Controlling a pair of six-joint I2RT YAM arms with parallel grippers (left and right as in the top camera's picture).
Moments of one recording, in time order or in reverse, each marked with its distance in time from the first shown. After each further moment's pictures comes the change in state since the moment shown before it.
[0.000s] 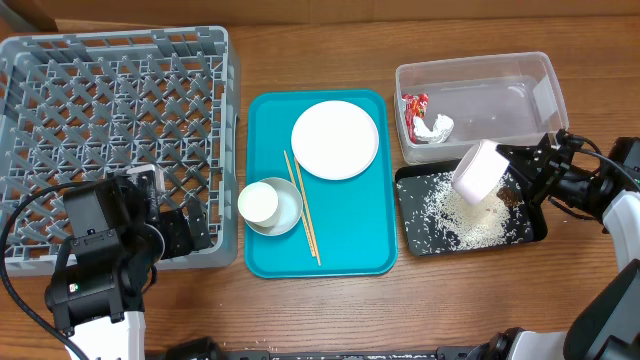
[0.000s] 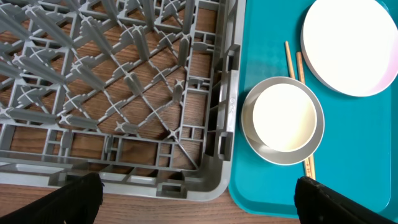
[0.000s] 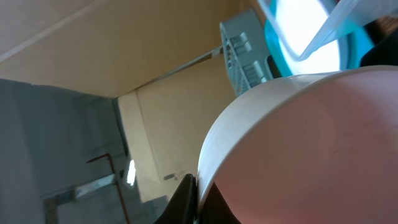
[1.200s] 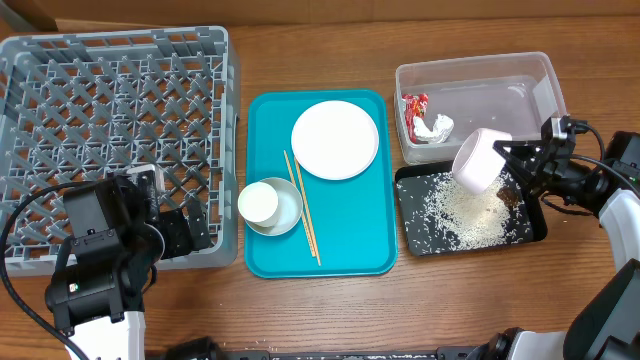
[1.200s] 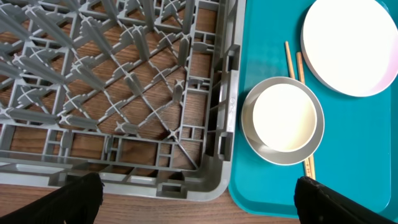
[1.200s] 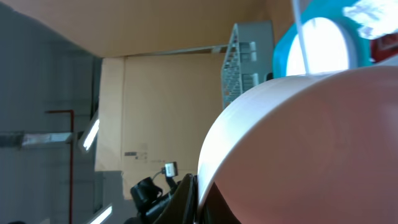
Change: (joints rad) left arm 0.000 0.000 0.000 0.001 0.000 0.000; right arm 0.025 0.000 0.000 0.061 -0.023 -0.284
